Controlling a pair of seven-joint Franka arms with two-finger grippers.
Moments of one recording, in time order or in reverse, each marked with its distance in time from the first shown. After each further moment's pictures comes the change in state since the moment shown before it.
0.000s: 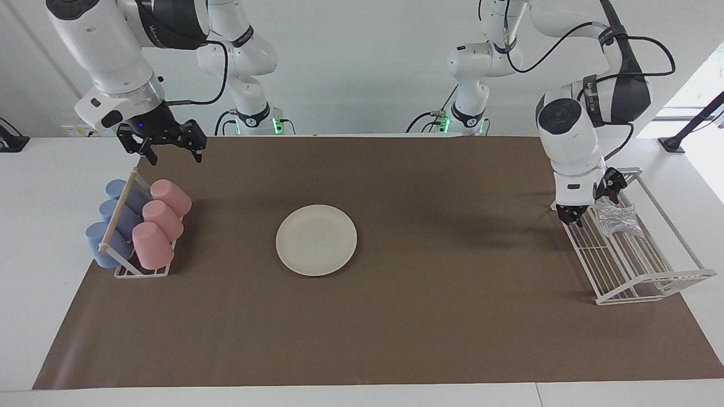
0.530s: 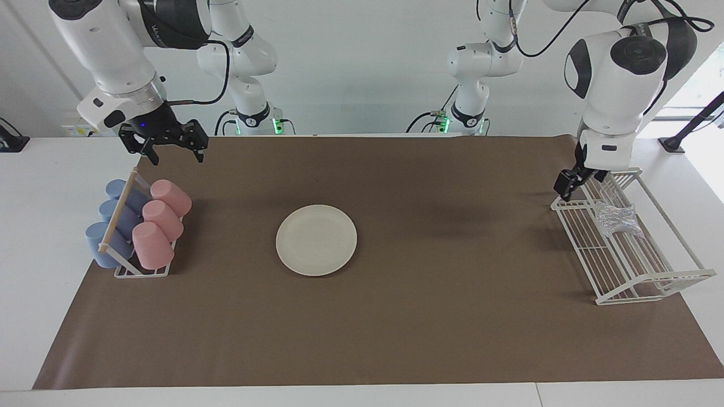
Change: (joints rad) left arm 0.002 -0.047 0.014 0.203 -0.446 -0.301 0.243; right arm 0.000 0.000 0.007 0.000 0.000 0.000 0.000
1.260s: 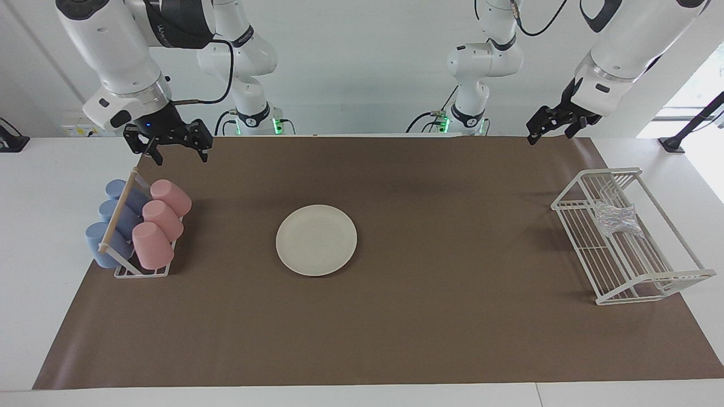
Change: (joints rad) left arm -0.032 -0.085 0.011 0.125 -0.246 -0.293 0.201; right arm 0.000 0.000 0.015 0.000 0.000 0.000 0.000
